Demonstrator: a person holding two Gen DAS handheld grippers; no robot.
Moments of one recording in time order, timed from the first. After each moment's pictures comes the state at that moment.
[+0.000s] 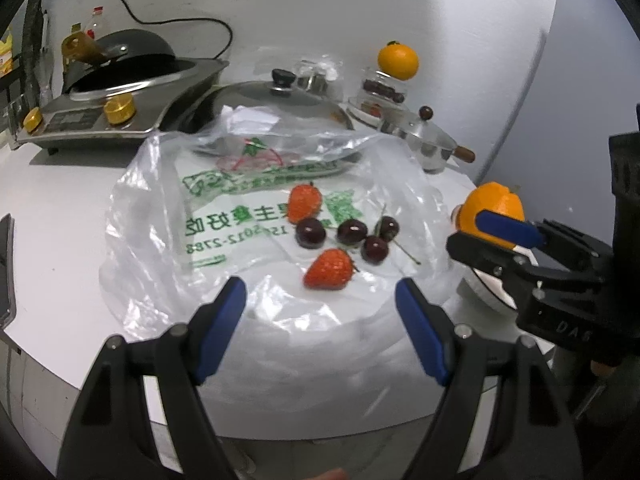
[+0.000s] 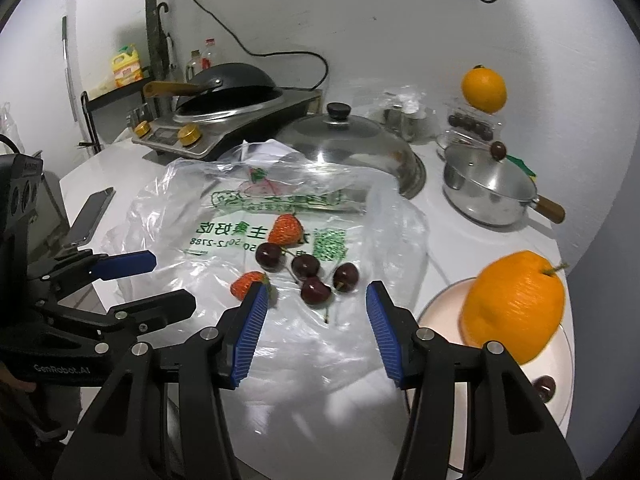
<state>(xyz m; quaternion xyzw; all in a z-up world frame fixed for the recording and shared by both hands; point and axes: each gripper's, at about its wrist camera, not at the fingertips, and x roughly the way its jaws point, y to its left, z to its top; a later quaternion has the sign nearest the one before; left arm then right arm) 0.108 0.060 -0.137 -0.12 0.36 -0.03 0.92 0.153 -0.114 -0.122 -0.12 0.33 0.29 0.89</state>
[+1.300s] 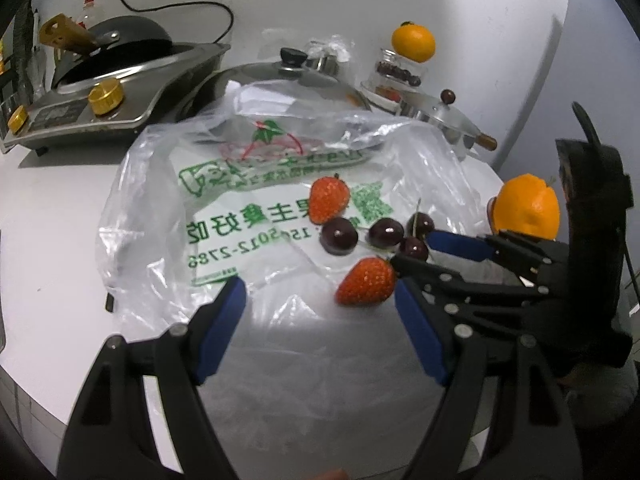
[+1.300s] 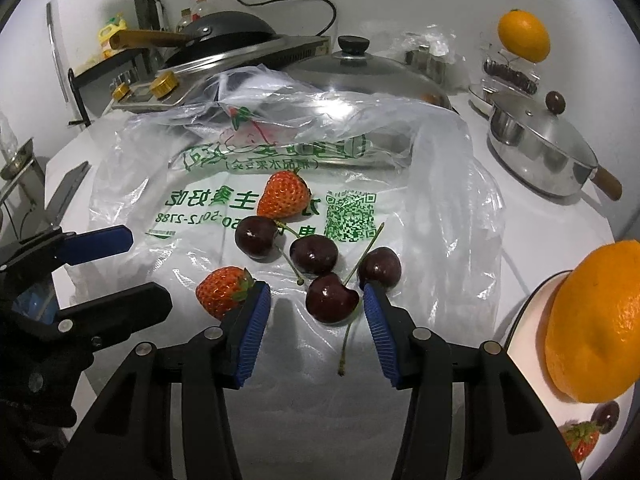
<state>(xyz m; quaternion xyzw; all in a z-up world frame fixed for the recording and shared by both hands) 0.148 0.072 -0.162 -0.11 0.38 -0.03 0.92 0.212 -0.074 -0.187 -0.13 0.39 0.29 0.86</state>
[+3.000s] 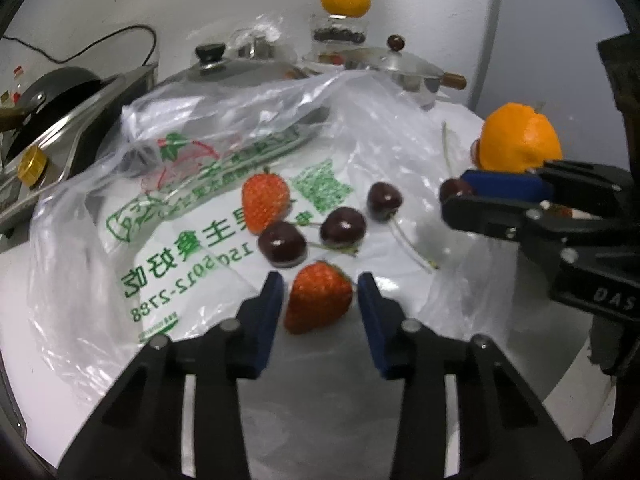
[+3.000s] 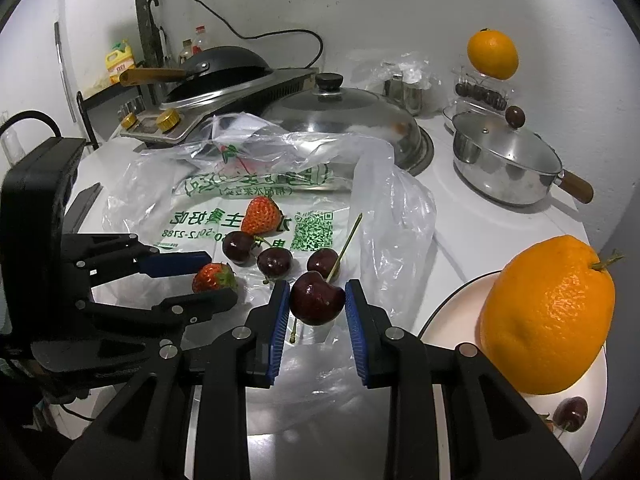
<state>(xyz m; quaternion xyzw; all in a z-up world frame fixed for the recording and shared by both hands) 0.181 0.023 -0.175 0.02 0.40 -0.09 0.91 0.199 -0.122 -0.158 -0.10 0.35 0.30 0.88</state>
